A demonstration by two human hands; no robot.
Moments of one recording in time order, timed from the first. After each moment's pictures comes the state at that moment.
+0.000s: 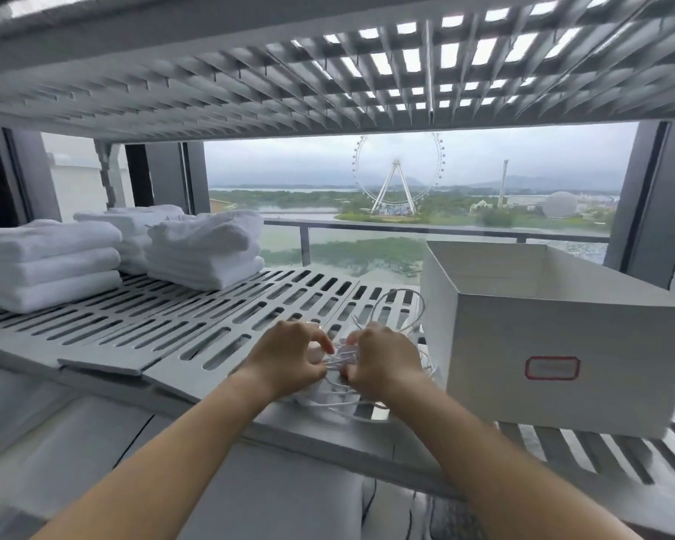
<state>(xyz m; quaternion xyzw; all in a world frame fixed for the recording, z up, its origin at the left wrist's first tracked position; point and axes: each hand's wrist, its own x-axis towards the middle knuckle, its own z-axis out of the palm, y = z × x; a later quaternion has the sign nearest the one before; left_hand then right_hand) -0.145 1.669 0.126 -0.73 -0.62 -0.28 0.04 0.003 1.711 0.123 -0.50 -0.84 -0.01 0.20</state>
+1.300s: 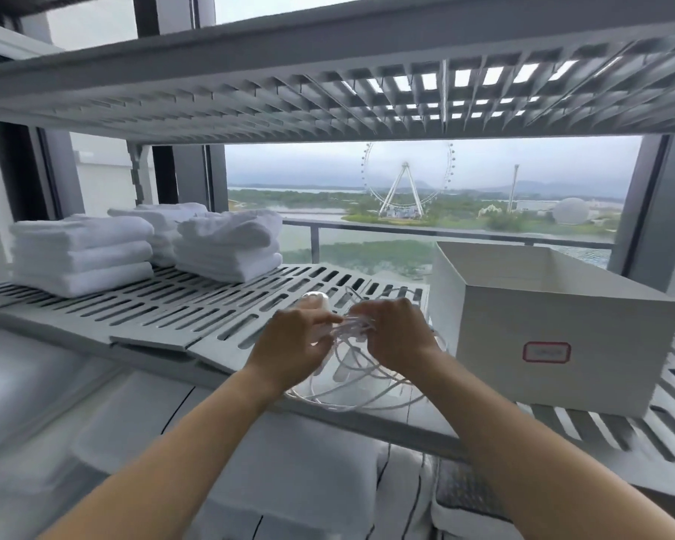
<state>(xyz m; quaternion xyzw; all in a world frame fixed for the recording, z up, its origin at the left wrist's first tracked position) -0.141 1.607 0.137 -0.69 -0.59 -0.41 0.10 0.011 1.676 0.152 -0.39 -0.87 -0.06 0.31</state>
